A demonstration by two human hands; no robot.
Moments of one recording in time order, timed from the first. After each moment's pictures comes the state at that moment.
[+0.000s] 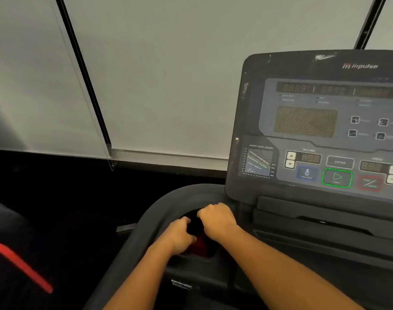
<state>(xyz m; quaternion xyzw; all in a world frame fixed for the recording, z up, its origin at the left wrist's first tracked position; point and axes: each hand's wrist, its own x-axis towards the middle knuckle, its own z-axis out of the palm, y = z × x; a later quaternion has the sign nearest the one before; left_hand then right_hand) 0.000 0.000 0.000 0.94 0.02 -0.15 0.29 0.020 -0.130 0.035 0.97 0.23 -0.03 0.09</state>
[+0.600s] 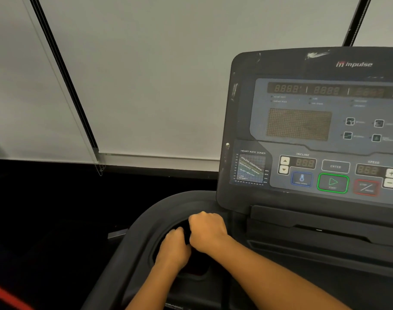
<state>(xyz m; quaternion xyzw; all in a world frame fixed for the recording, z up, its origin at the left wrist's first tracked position) 0.012 -0.025 -0.013 0.96 0.05 -0.07 0.26 0.025 -0.127 0.044 0.98 0.16 -0.06 -0.04</state>
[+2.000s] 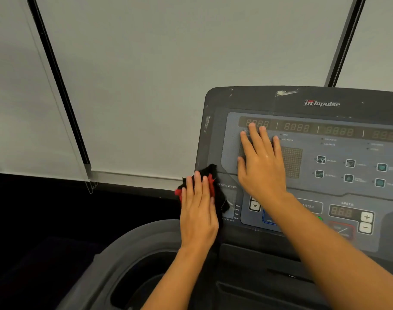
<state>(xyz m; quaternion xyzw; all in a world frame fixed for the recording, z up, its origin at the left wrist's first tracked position) 0.083 -0.159 0.071 0.88 -0.11 0.35 0.31 0.111 -0.306 0.180 0.90 0.09 0.42 -0.06</state>
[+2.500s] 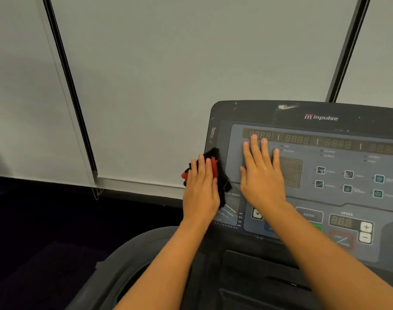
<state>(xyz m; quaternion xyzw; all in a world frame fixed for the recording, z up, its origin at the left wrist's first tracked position) 0.114 -0.153 0.129 0.90 -0.11 0.33 0.27 0.110 -0.302 0.182 0.92 0.08 0.38 -0.02</state>
